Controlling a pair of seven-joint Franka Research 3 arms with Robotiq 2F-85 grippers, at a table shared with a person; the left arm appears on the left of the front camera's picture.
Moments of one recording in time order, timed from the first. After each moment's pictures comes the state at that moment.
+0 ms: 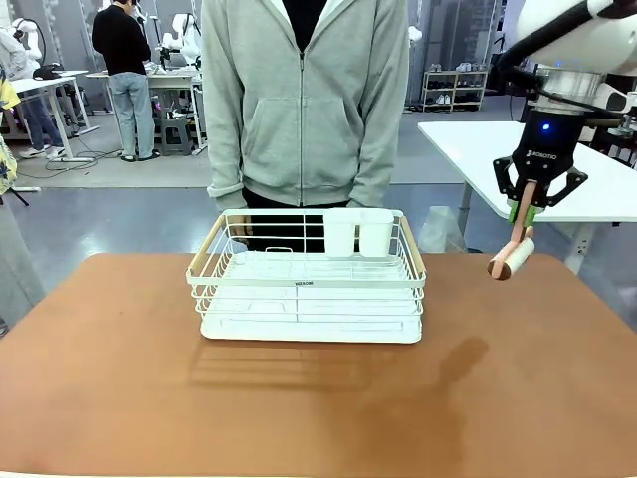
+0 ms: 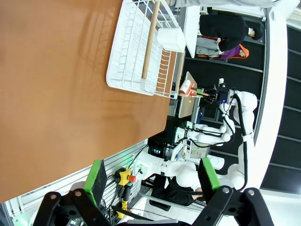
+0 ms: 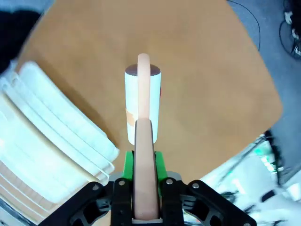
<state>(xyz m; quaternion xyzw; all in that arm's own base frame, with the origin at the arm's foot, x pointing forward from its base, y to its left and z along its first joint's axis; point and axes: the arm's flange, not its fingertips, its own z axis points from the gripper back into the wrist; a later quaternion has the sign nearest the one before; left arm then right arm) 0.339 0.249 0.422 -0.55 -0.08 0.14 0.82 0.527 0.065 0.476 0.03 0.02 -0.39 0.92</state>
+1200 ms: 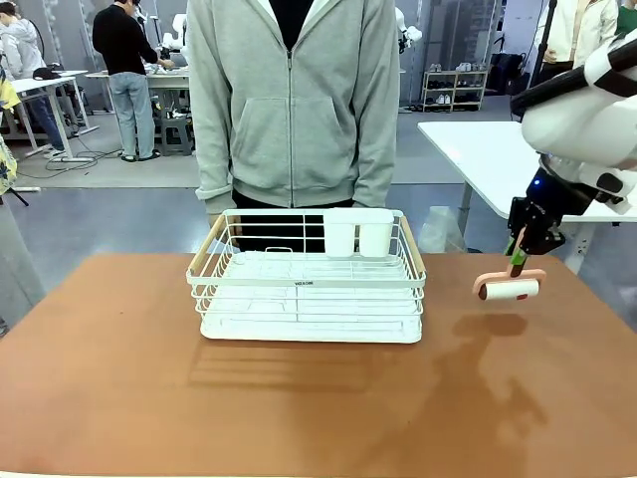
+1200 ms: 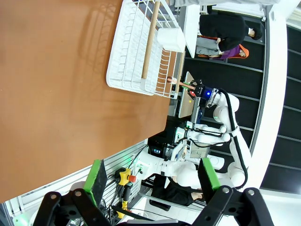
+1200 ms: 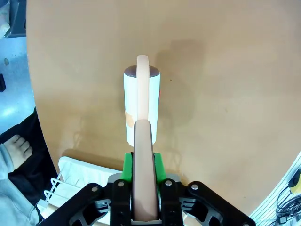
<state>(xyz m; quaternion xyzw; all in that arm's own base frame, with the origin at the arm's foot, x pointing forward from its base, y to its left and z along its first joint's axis) 0.339 0.249 0.422 -0.55 -0.08 0.14 0.82 0.526 0.030 0.375 0.12 -0.01 -0.68 0.72</state>
